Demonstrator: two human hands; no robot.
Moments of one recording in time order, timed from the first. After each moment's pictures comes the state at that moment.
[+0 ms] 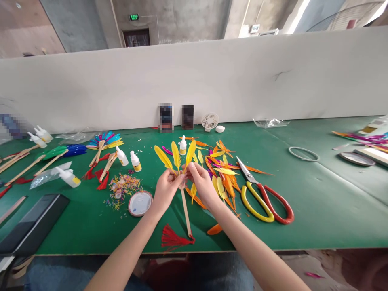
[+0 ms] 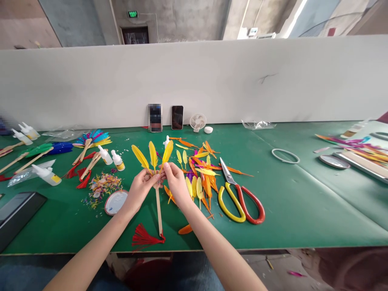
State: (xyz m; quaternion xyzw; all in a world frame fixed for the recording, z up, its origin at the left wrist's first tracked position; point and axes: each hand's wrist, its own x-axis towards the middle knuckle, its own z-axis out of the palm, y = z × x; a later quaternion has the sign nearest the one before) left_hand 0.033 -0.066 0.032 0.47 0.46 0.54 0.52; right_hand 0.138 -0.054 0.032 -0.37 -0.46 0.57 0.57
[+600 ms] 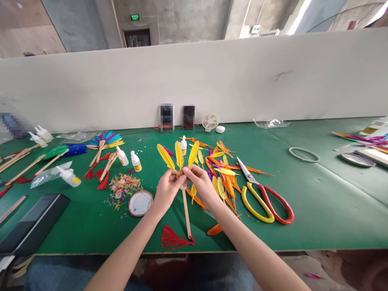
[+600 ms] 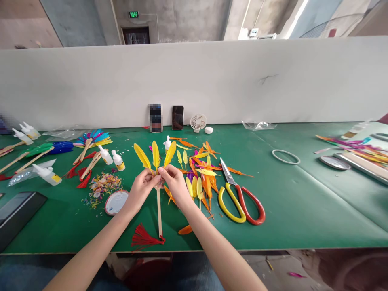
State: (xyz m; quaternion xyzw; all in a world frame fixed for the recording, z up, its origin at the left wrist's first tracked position) left_hand 0.033 -0.069 0.034 0.49 0.45 0.54 0.52; right_hand 0.140 -0.054 0.032 -0.37 -0.48 0.58 0.55
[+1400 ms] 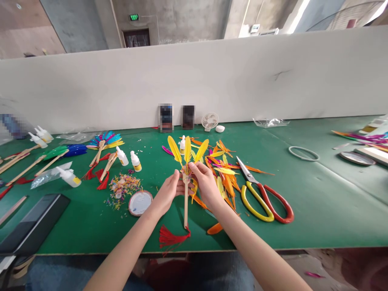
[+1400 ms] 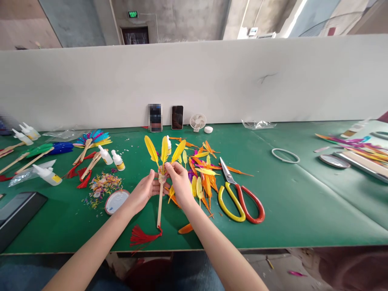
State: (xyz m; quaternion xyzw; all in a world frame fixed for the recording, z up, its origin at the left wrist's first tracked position) left_hand 0.035 -0.071 0.031 0.43 0.43 0.45 0.65; right_hand 0.143 -0.053 0.032 -0.40 -0.42 0.57 0.59
